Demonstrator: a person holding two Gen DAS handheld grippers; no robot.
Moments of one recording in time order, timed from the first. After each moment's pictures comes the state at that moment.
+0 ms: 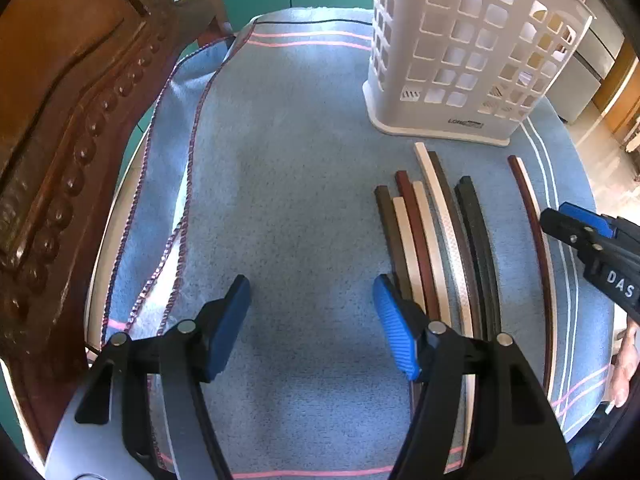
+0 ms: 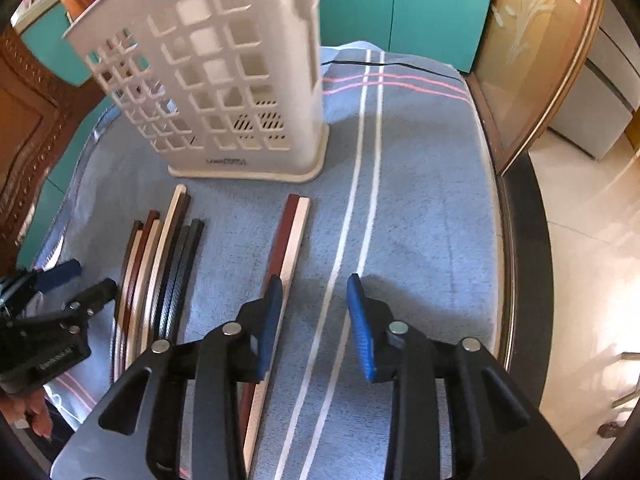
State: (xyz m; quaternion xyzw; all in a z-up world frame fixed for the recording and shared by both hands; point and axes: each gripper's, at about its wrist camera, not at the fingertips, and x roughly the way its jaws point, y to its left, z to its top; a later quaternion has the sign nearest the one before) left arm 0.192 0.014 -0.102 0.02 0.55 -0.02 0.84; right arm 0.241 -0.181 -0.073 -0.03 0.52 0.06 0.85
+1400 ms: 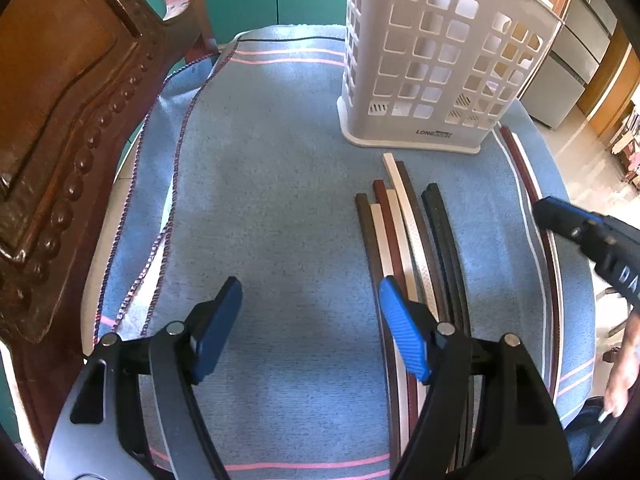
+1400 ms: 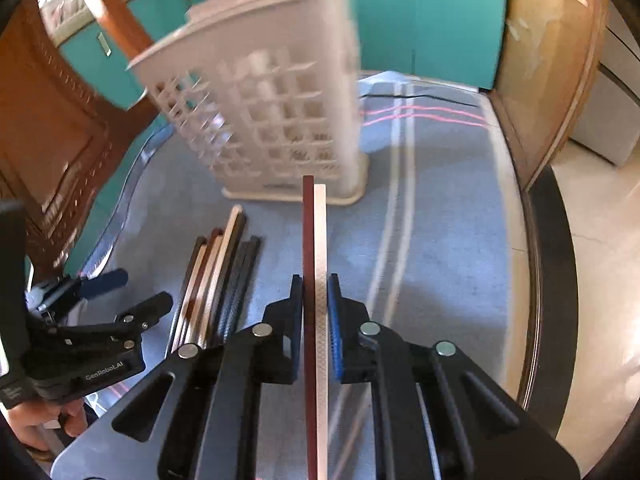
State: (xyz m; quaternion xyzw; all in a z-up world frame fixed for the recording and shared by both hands) left arm 0.175 0.010 -0.095 0.01 0.53 -0.04 0.85; right arm 0.216 -0.187 -0.030 0.02 0.49 0.11 0.87
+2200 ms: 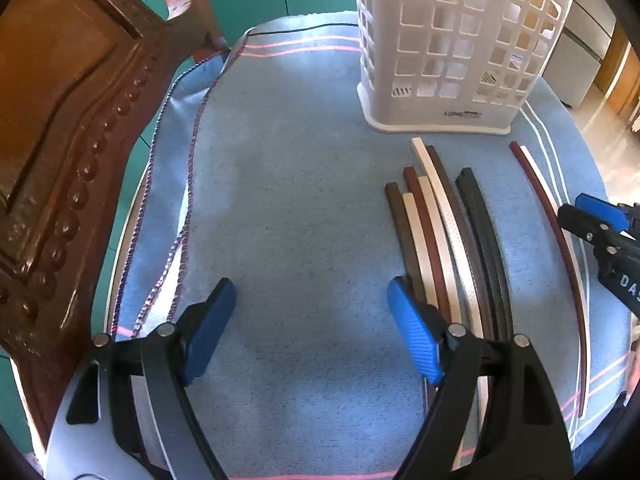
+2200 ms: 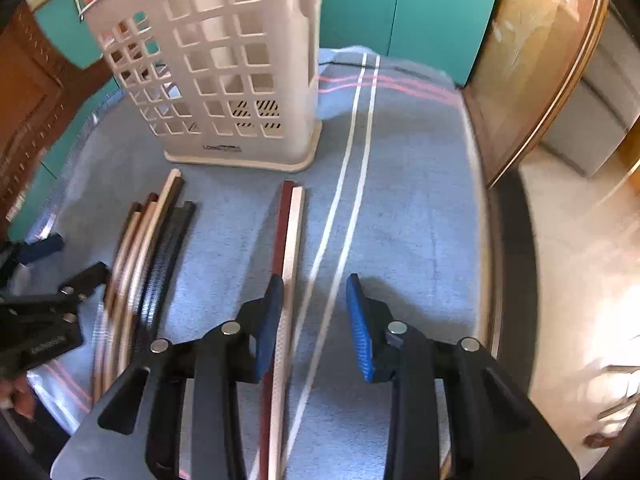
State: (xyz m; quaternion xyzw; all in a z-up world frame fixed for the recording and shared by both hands) left arm 0.183 0.004 -0.105 0.06 0.53 -0.01 0.84; right arm 0.220 -0.181 -0.072 -0.07 0.51 0.05 0.86
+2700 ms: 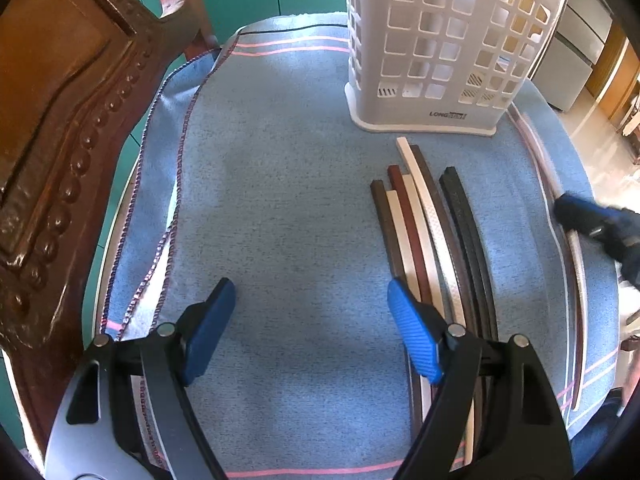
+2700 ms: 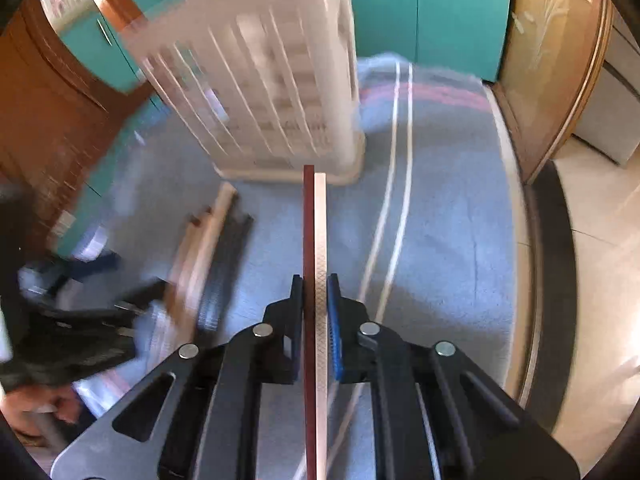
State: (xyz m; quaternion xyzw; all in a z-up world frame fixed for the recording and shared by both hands) left arm 0.175 -0.001 -0.101 0.05 0.53 -0.03 0.85; right arm 0.212 -0.186 -0.045 0.03 0.49 0.14 0.86
